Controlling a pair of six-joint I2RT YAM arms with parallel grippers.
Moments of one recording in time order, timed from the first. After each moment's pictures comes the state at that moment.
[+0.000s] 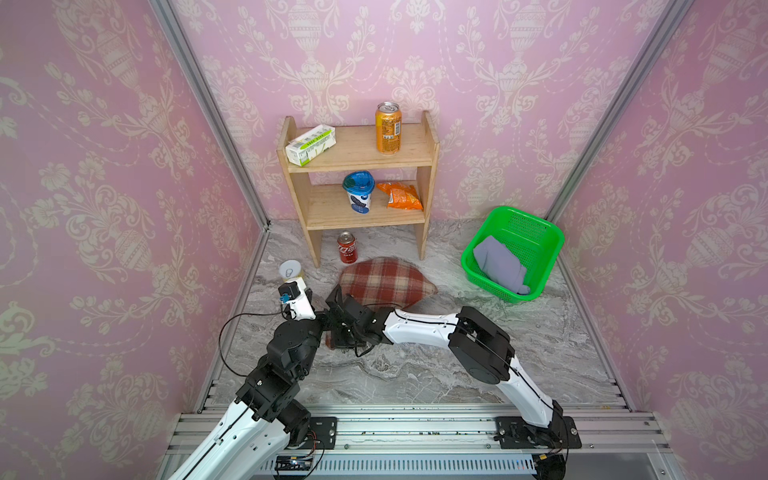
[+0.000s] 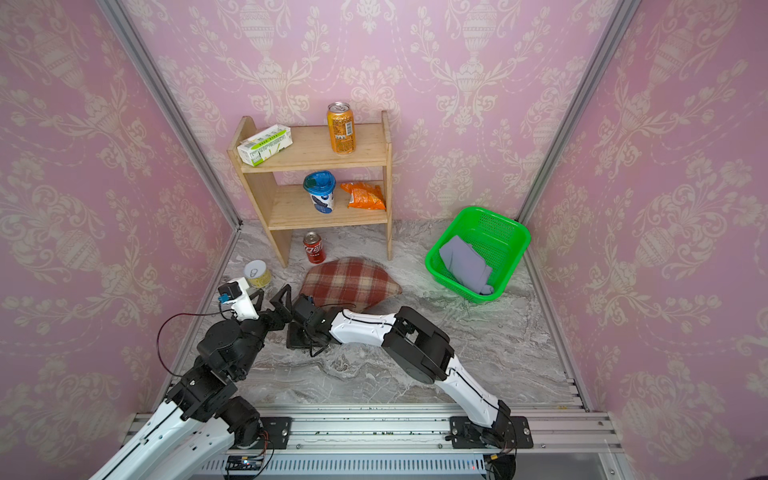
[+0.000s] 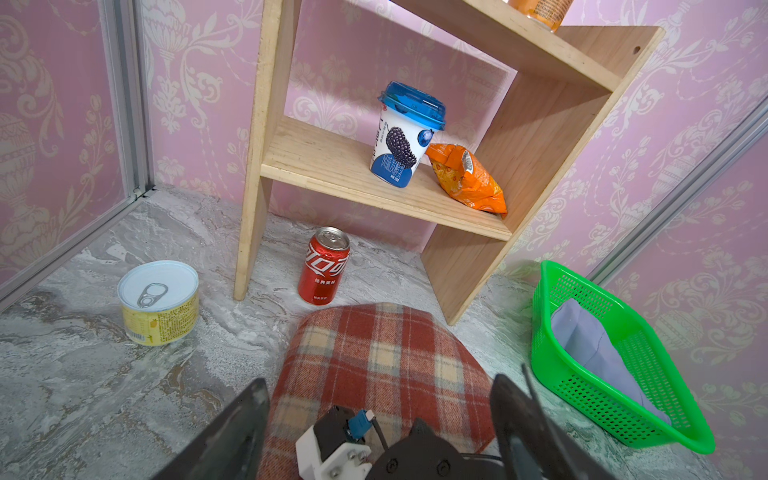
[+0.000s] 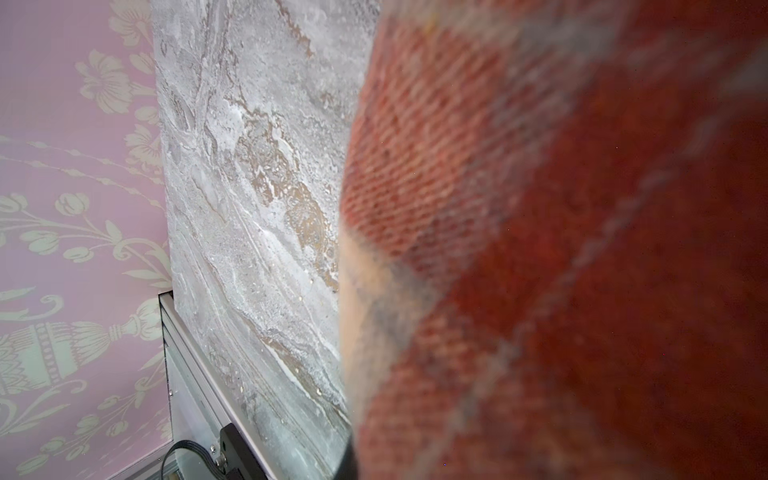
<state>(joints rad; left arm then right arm) -0.57 0.48 0.50 -0.12 -0.45 -0.43 1.07 2.30 1.72 -0.28 -0.19 1.00</state>
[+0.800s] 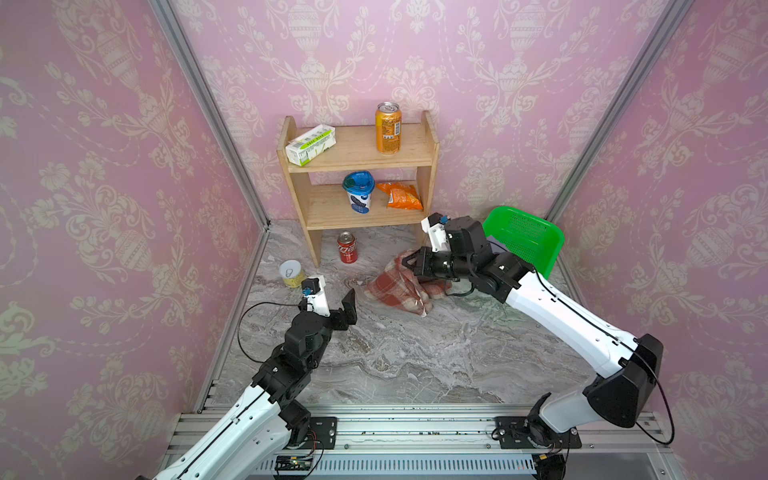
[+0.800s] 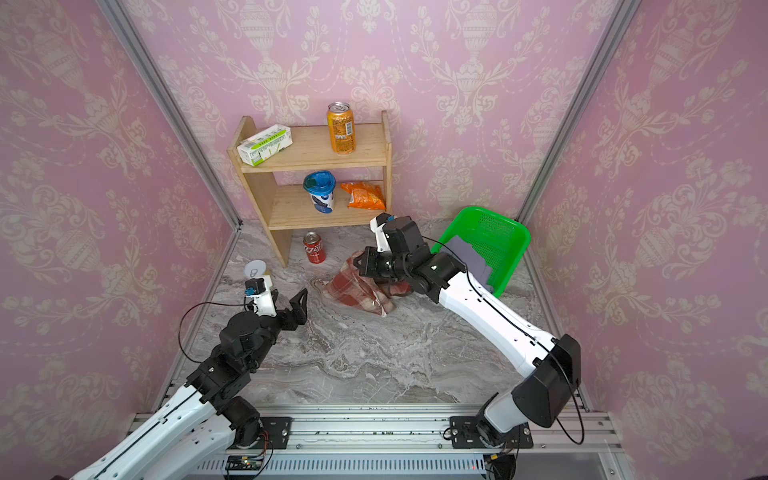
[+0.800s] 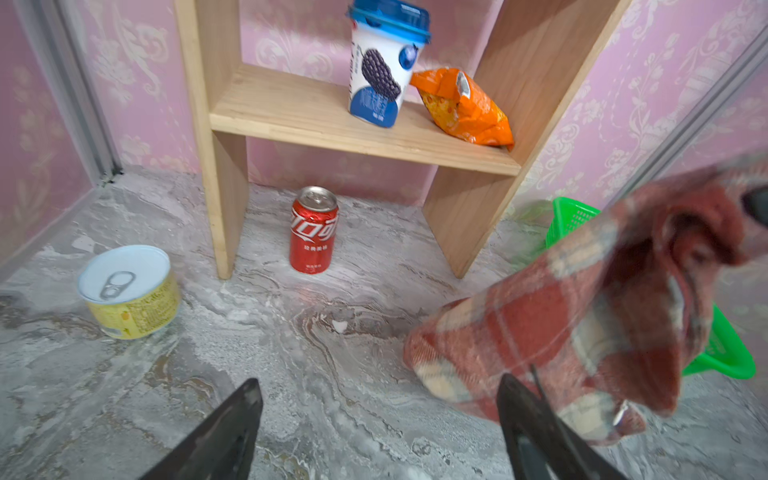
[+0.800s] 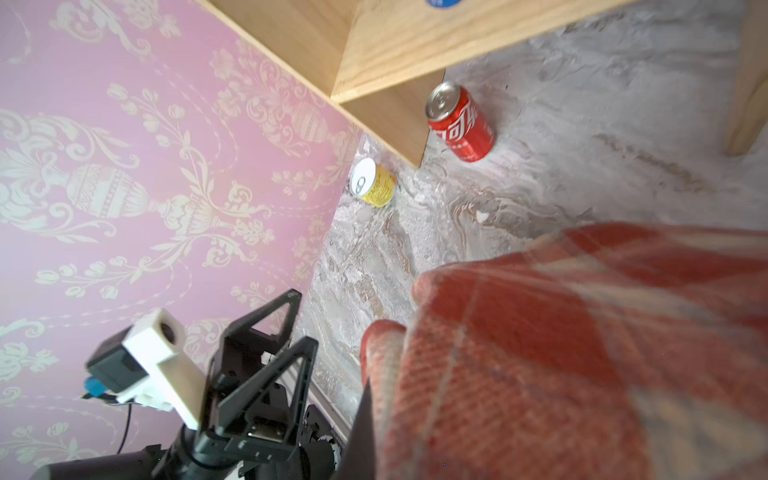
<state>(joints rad) -0.56 0.67 0.46 -0.02 -0.33 -0.36 0.65 1.51 1.55 -0.56 -0.27 0.69</state>
